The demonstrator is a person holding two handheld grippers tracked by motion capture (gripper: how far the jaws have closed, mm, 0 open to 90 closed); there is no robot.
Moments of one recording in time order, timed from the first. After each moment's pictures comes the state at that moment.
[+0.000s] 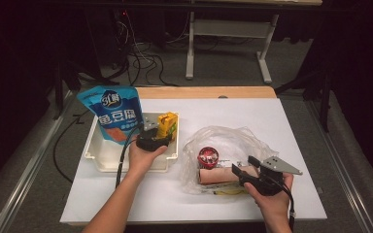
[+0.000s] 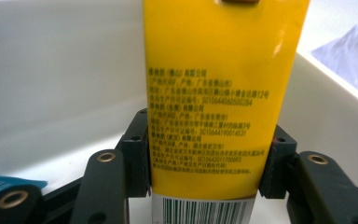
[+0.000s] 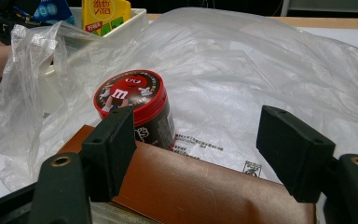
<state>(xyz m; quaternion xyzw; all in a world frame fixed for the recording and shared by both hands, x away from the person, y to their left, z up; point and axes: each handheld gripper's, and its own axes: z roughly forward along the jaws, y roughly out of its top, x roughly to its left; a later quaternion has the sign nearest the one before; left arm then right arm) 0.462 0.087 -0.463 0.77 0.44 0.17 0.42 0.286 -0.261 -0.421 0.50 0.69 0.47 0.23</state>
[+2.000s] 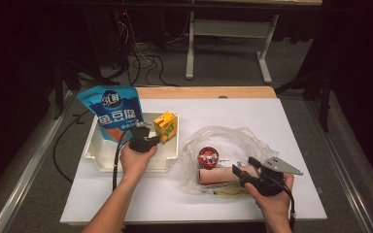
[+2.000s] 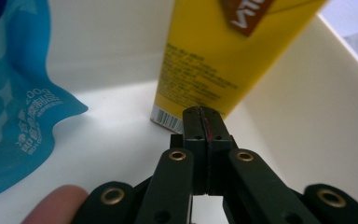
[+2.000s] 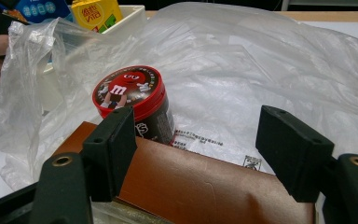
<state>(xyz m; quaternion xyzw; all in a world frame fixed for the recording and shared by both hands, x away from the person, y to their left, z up) 0.455 0.109 -0.452 0.74 0.54 0.11 0.39 0.286 -0.263 -0.423 0.50 0.69 0.47 0.23</state>
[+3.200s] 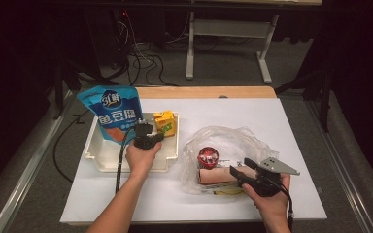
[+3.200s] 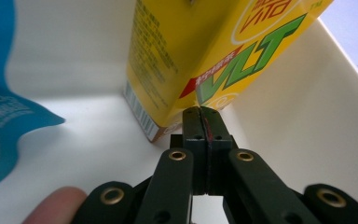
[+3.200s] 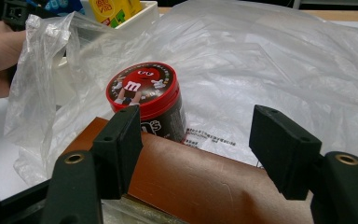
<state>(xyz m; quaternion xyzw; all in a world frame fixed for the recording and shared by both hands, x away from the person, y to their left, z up) 0.467 0.096 -0.461 0.71 0.57 0.09 0.41 0.285 -0.256 -0.423 0.49 0.70 0.47 0.22</state>
